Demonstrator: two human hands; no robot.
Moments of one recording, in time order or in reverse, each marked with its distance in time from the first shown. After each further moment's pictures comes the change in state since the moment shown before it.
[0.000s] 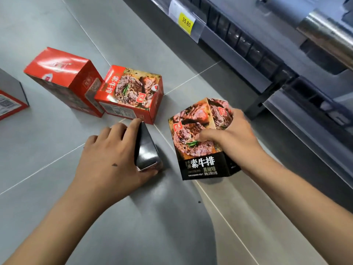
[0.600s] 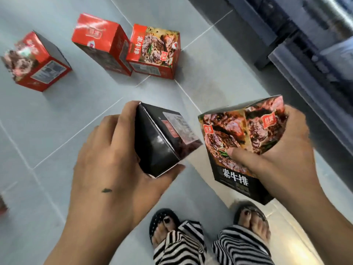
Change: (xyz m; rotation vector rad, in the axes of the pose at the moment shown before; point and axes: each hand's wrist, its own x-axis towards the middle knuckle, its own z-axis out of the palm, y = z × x) left_hand -0.122 0.017 -0.181 -0.385 -0.044 -0.183; right_hand -0.206 -0.057 -0.062 -0.218 0.142 0.042
